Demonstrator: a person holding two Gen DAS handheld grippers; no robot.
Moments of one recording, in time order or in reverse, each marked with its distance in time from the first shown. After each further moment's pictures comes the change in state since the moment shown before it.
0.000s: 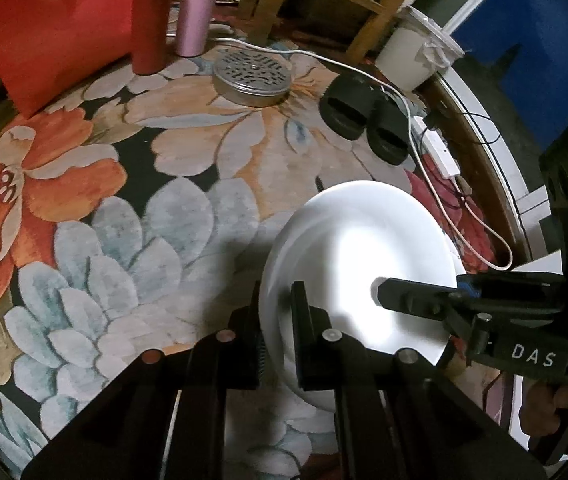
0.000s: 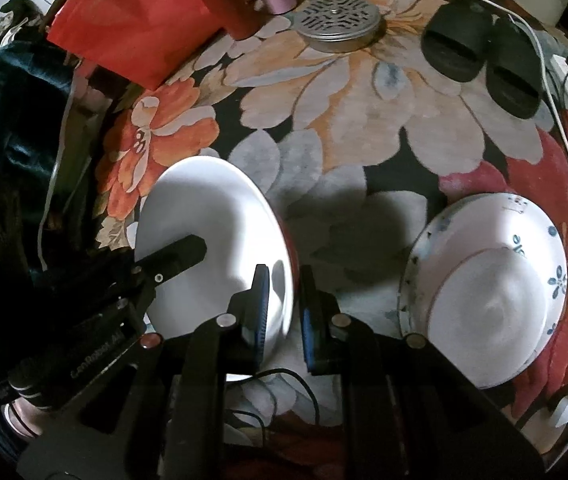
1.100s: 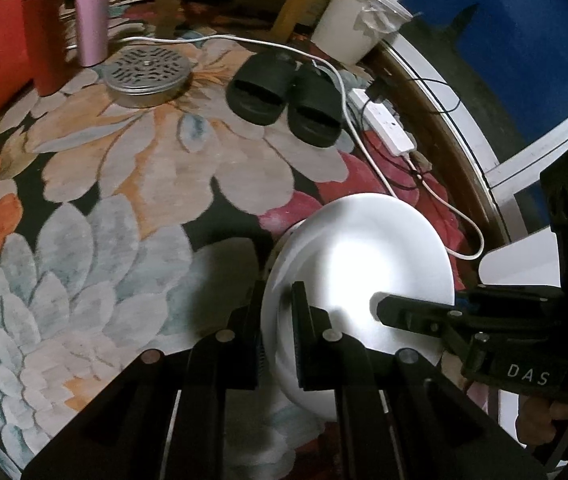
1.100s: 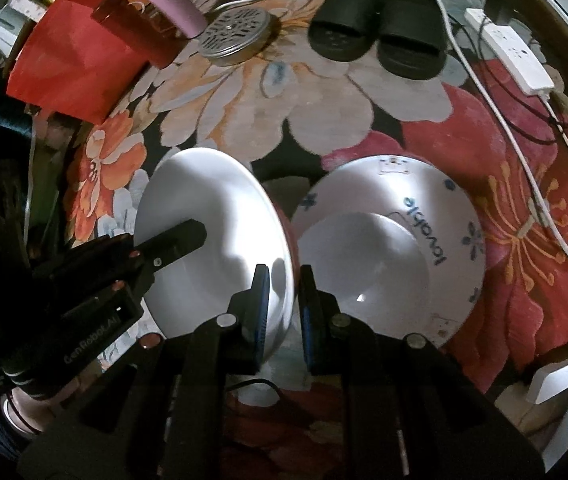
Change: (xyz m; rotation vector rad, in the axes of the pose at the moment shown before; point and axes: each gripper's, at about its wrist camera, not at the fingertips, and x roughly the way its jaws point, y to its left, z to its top) left arm 0.055 -0.103 0.017 0.105 0.043 -0.105; right arm -0.039 -0.101 -0.020 0.145 -0.027 -0.069
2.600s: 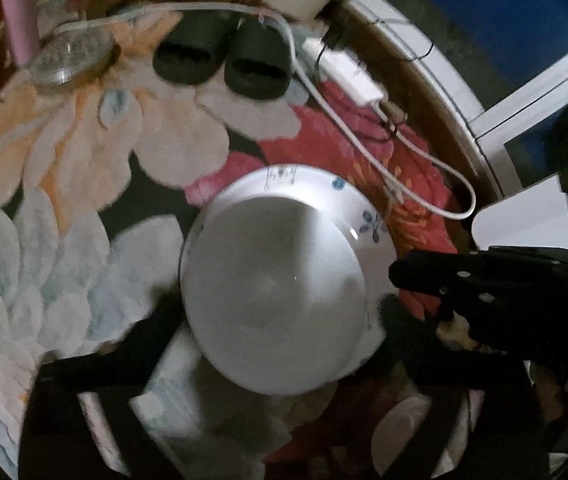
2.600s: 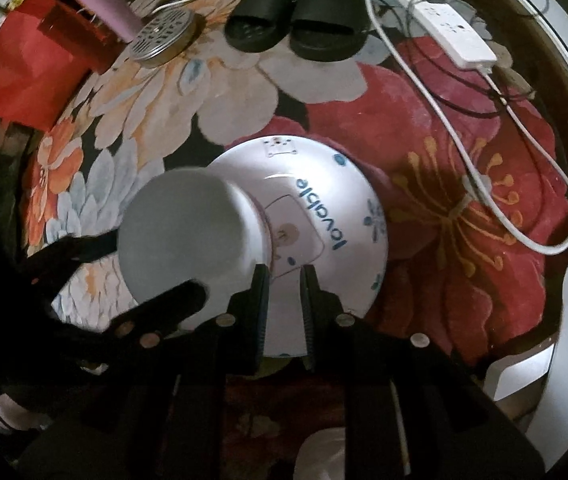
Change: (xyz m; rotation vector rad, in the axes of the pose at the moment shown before) left arm 0.053 -0.054 -0.012 0.116 0.086 -0.048; right arm -0.002 -0.067 -0.012 0.056 0.000 -0.138
